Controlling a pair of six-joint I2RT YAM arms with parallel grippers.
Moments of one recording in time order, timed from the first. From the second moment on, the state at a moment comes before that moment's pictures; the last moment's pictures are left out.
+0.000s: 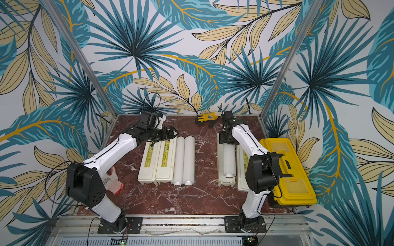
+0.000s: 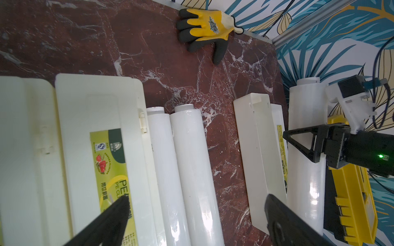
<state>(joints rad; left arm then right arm) -0.37 1.65 1.42 -0.53 0.35 -0.53 0.16 1.82 1.58 -1.00 0.20 0.23</state>
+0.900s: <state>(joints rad) -0.37 1.65 1.42 -0.53 0.35 -0.53 0.19 1.87 1.38 -0.80 0.09 0.28</state>
